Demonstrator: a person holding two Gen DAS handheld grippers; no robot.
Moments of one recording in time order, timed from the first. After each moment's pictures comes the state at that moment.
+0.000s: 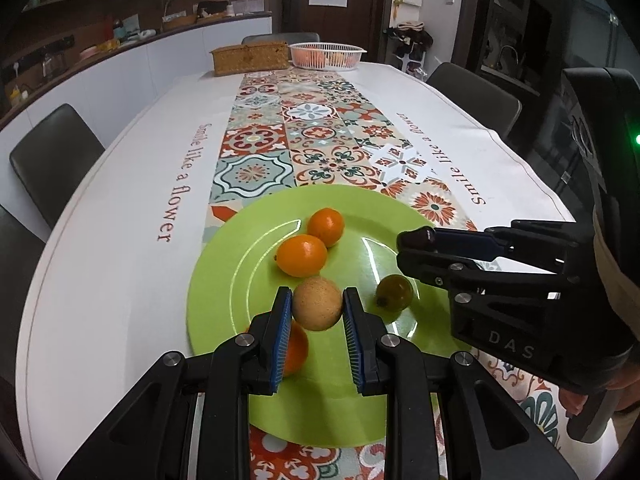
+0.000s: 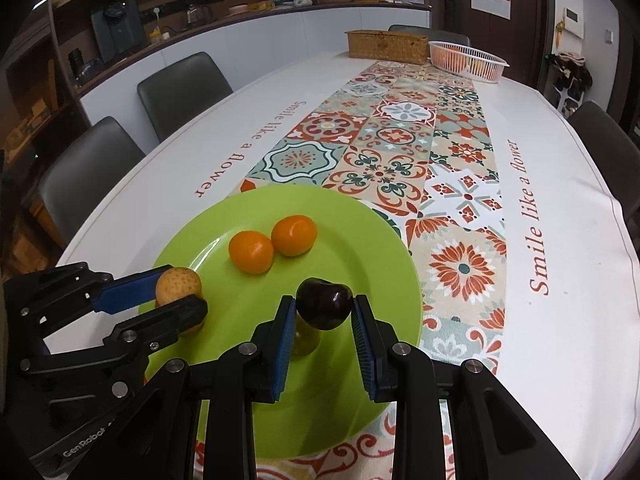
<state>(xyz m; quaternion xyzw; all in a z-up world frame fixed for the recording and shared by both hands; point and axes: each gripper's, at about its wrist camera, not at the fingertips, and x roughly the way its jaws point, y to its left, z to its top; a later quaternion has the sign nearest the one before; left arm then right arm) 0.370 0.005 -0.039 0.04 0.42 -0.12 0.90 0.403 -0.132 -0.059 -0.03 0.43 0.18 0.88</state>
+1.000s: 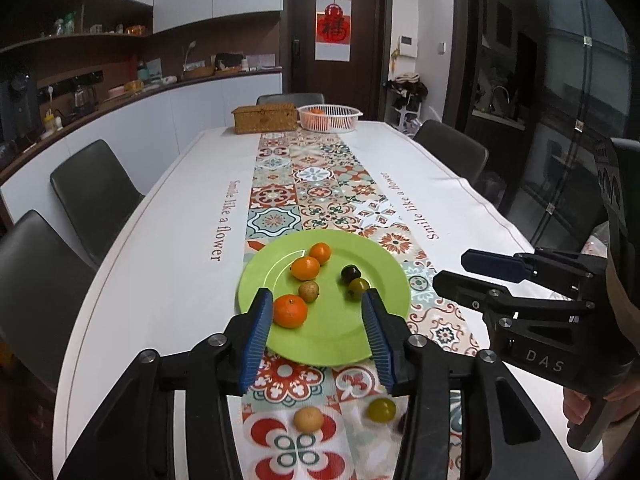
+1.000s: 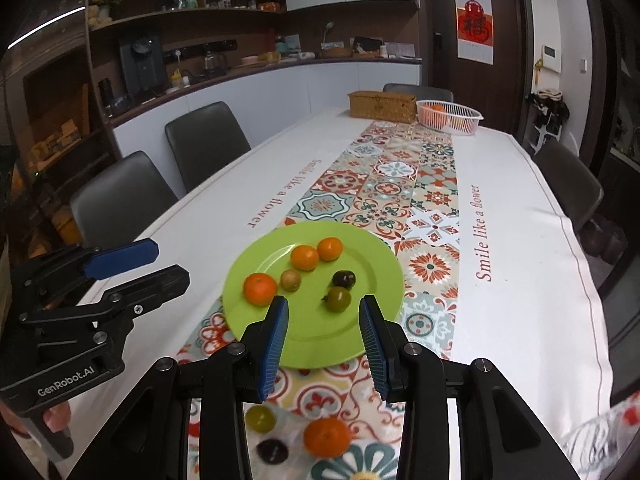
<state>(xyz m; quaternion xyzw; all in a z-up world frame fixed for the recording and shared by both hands) 0.251 0.027 0.053 0.03 0.33 -0.11 0.94 0.275 -0.143 0.026 -0.02 0.35 0.17 0.92</state>
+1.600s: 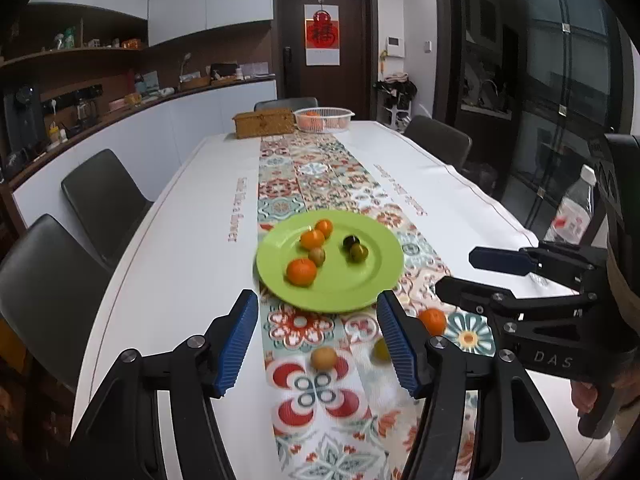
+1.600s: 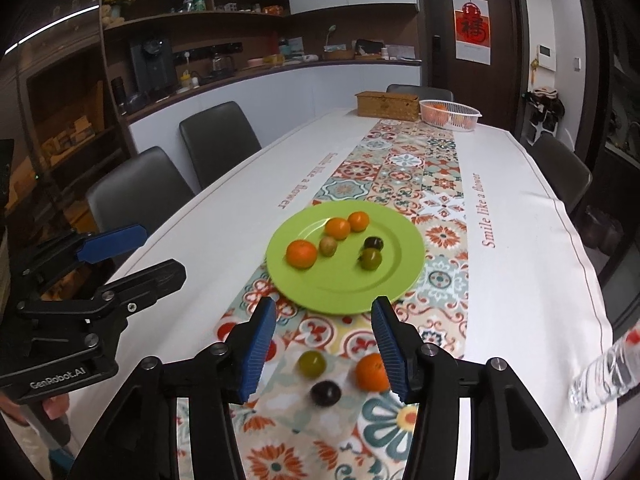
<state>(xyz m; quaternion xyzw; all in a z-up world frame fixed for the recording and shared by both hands) 0.183 0.050 0.052 0.06 0.32 -0.13 0.94 0.202 -0.123 0.025 -0.02 0.35 0.17 0.92</state>
